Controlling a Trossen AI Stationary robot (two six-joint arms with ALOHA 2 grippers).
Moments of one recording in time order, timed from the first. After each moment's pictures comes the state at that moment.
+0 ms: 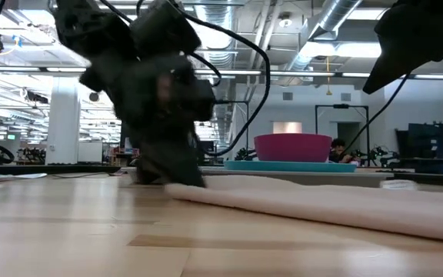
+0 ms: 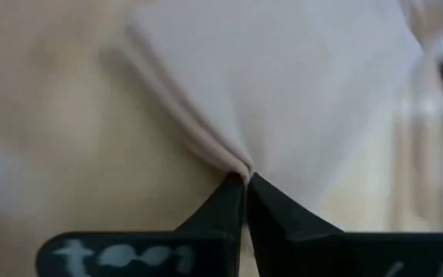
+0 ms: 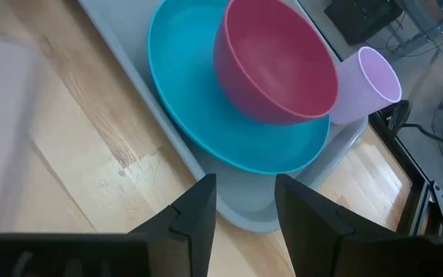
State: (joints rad) left arm -0.18 1.86 0.85 0.22 0.20 -0.63; right arm 0.67 1.73 1.22 -1.38 0.81 1.30
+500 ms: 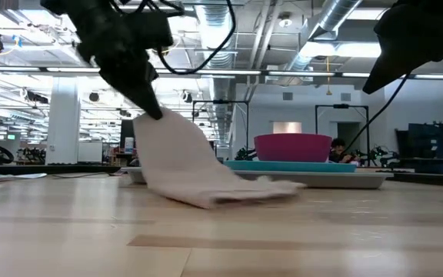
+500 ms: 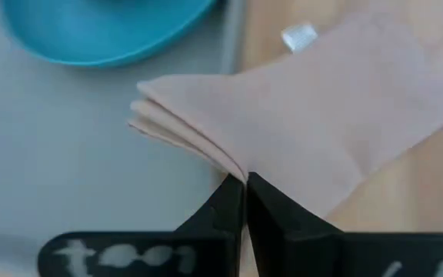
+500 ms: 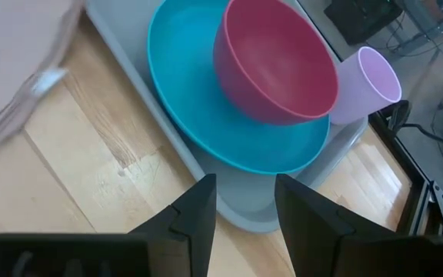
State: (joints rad) left arm -0.16 1.41 0.86 -0.39 -0.25 -0.12; right arm 0.67 1.73 1.22 -1.38 0.81 1.30
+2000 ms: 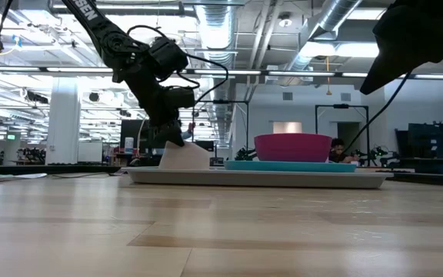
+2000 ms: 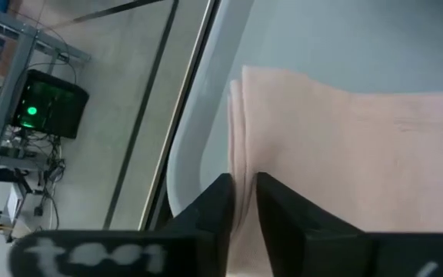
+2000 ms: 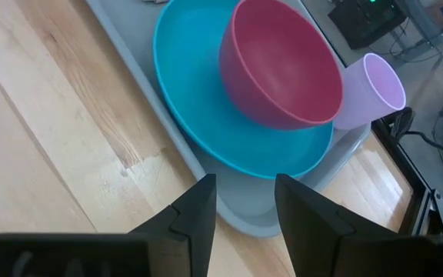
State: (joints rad) left arm 0.46 1.64 0.86 0.05 -0.41 0.49; right arm 0.66 1.73 1.22 -1.35 0.81 1.25
